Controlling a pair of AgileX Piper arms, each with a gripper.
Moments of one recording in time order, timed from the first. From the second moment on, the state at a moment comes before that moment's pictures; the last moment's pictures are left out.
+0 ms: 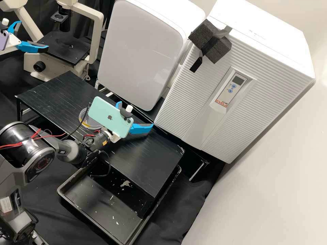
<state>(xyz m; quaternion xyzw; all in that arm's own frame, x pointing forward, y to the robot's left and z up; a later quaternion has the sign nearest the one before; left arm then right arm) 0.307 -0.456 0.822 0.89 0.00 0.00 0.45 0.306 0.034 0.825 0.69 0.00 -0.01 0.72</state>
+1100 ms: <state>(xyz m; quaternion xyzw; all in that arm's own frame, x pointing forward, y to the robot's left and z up) 0.254 -0.560 0.742 0.83 -0.17 -0.37 0.37 0.306 0.034 0.825 0.69 0.00 -0.01 0.72</state>
